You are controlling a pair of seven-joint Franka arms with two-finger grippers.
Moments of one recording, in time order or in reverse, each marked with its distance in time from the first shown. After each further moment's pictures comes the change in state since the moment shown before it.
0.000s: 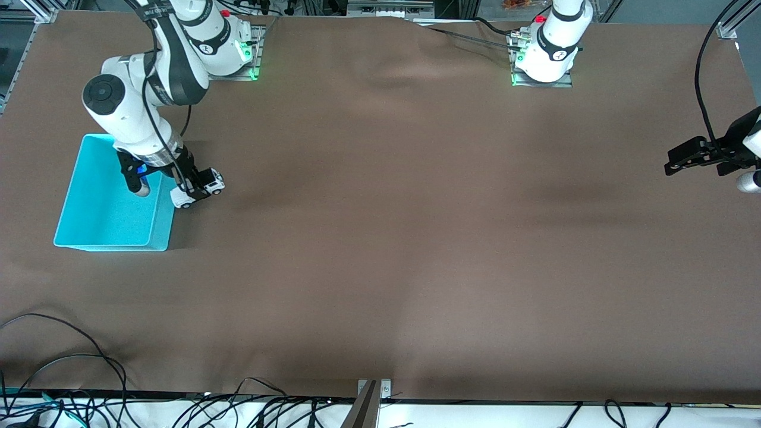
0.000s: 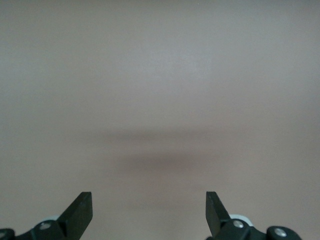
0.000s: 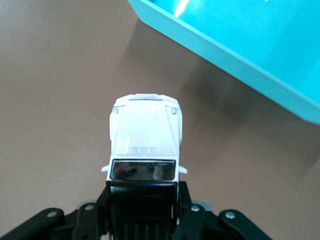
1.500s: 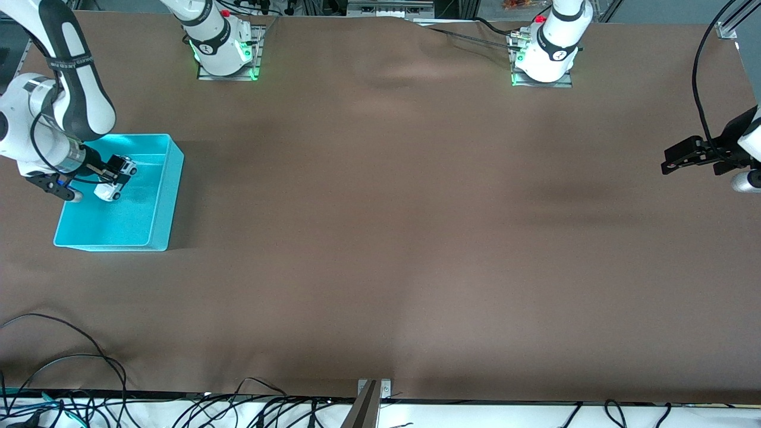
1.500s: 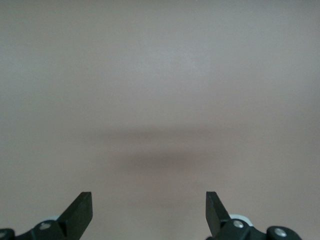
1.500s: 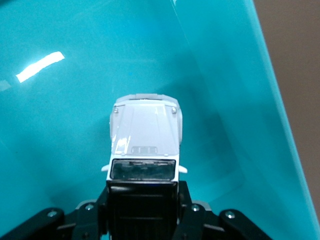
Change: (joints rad) left arm -0.002 0.000 -0.002 -0.002 0.000 -0.007 0.000; right arm -0.057 0.213 -0.458 0.053 -0.059 -0.048 -0.994
